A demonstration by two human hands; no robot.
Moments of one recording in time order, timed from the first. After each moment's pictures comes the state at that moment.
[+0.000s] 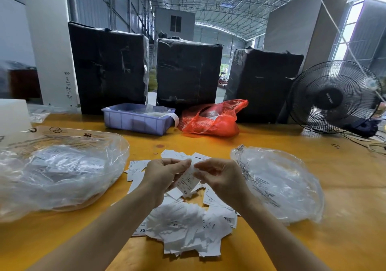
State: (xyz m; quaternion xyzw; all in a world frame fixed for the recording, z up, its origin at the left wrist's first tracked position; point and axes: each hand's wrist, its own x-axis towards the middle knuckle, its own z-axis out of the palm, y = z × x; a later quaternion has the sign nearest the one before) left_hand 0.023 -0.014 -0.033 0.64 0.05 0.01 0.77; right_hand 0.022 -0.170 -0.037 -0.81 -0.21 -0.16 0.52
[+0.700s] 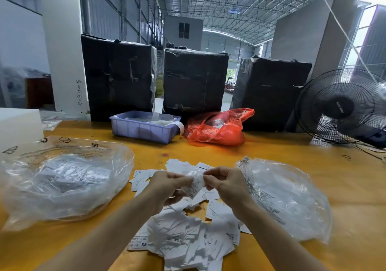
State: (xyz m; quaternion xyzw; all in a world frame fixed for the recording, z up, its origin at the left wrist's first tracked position) left_hand 0.033 -0.007 -0.031 0.69 0.07 -0.05 0.72; right_hand 0.039 -0.171 -0.030 -0.78 -0.10 -0.09 0.61
